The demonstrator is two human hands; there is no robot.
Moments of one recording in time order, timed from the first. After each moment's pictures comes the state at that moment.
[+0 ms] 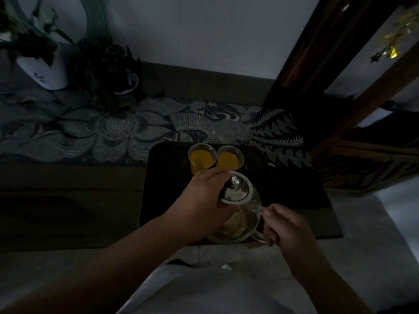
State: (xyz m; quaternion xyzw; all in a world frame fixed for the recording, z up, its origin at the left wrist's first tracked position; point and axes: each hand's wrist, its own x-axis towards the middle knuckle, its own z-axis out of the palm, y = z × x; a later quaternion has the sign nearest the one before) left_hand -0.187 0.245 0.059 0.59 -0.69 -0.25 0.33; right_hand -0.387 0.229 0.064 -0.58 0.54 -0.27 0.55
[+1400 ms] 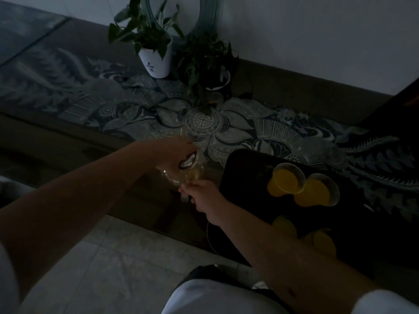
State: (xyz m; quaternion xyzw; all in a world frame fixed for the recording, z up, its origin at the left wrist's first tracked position) left_hand 0.090 0.215 0.020 0.70 -0.66 -0.20 -0.19; right_hand -0.070 0.207 -0.037 -0.55 0.43 0.02 0.72
